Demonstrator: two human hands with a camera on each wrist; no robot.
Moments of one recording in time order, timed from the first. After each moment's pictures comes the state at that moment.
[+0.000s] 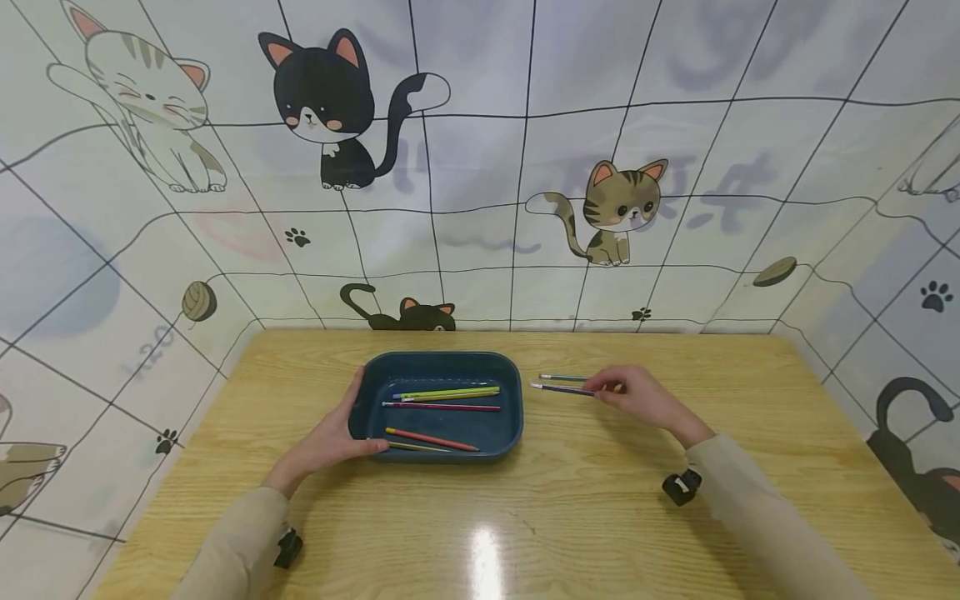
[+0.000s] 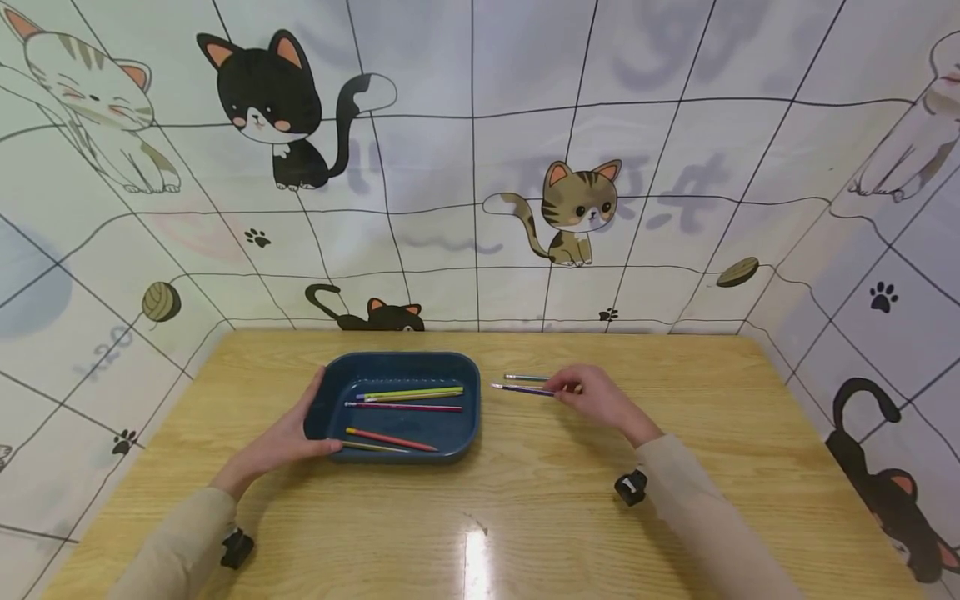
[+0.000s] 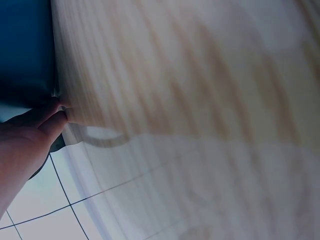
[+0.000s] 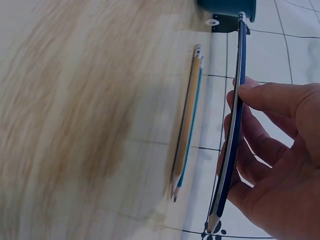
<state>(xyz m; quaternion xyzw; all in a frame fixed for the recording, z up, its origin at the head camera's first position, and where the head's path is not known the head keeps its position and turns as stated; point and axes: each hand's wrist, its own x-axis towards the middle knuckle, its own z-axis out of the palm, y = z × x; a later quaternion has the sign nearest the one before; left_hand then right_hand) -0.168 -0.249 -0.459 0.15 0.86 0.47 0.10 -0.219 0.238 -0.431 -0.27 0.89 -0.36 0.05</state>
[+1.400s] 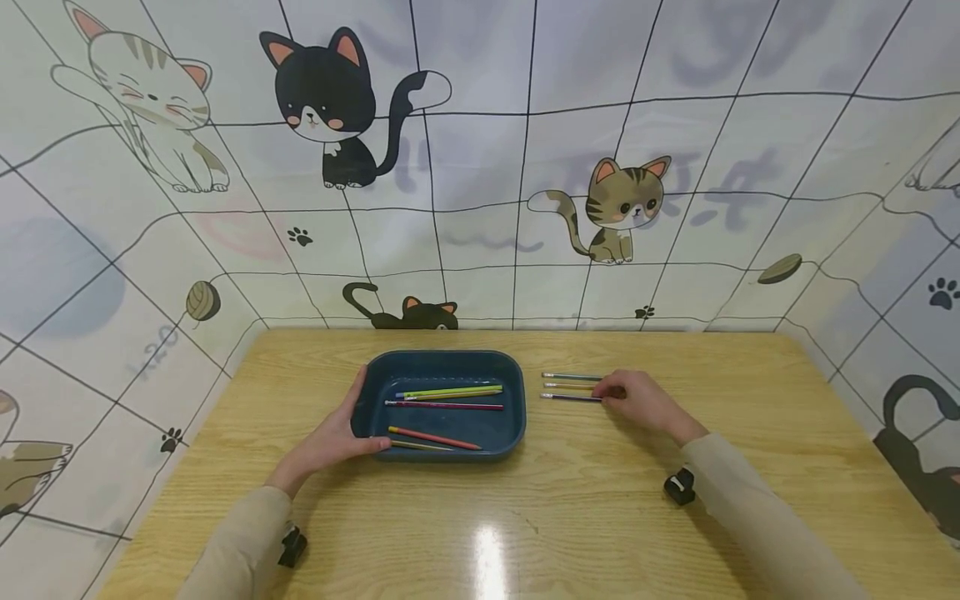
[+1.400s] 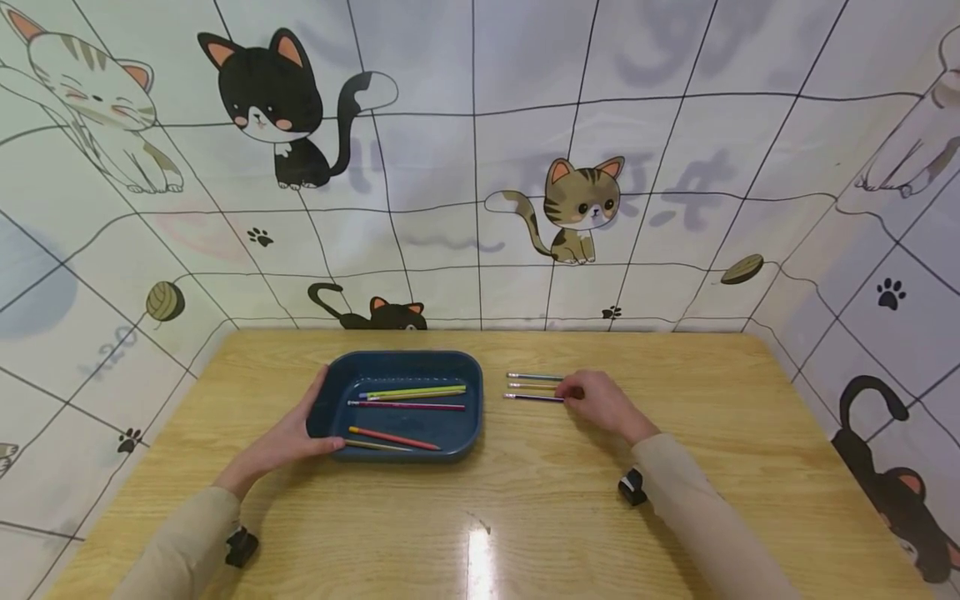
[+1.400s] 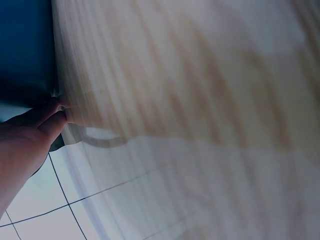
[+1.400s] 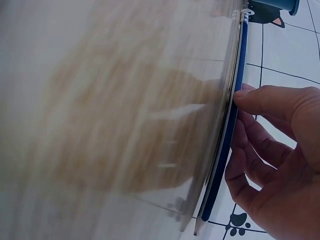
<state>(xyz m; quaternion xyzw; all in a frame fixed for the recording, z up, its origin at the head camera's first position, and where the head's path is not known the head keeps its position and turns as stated) -0.169 -0.251 -0.464 0.15 0.86 0.48 0.10 -0.229 0.244 -0.461 -0.26 0.91 -0.31 0.03</state>
